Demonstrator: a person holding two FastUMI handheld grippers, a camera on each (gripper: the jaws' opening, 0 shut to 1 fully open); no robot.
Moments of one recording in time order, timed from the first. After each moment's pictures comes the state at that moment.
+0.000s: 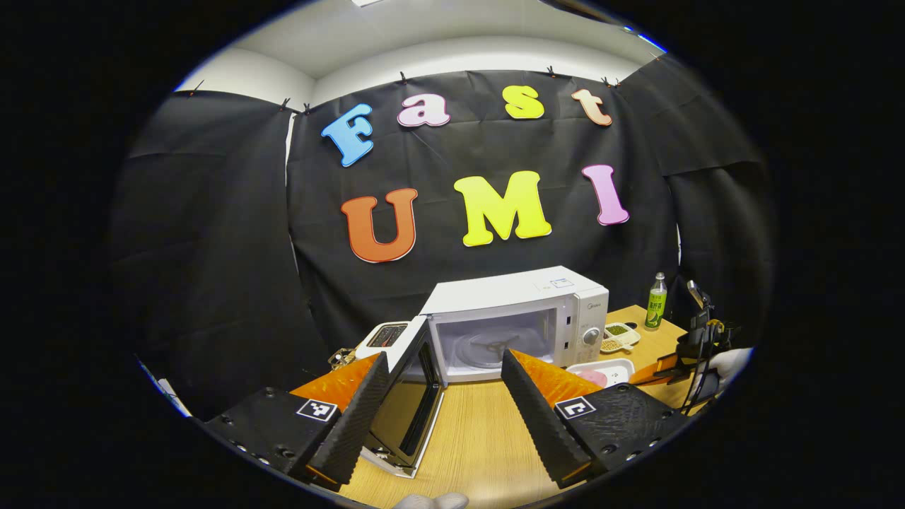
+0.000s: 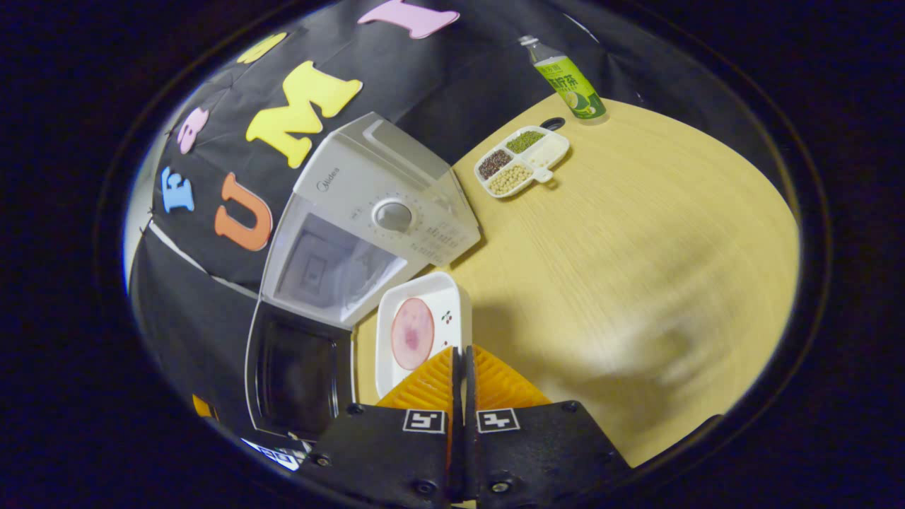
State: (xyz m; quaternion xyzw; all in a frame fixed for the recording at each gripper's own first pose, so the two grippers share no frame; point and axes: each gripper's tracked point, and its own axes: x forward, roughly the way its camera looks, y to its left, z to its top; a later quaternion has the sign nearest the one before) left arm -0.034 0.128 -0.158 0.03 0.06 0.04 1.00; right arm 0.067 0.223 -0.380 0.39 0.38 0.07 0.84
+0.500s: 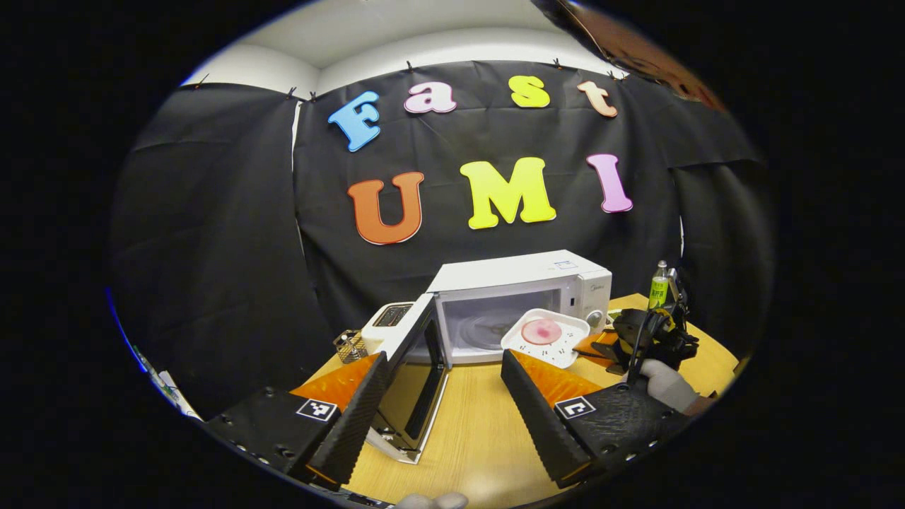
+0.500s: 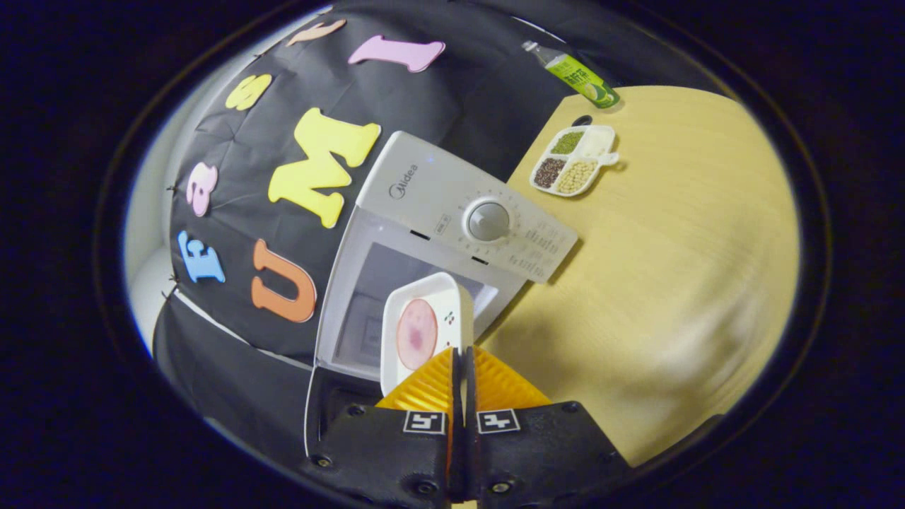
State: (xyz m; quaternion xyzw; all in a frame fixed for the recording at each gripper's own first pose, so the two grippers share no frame) left arm -0.054 0.138 -0.188 0.03 0.09 0.04 0.99; right arm 0.130 0.335 -0.358 0.51 0.25 0.05 0.82
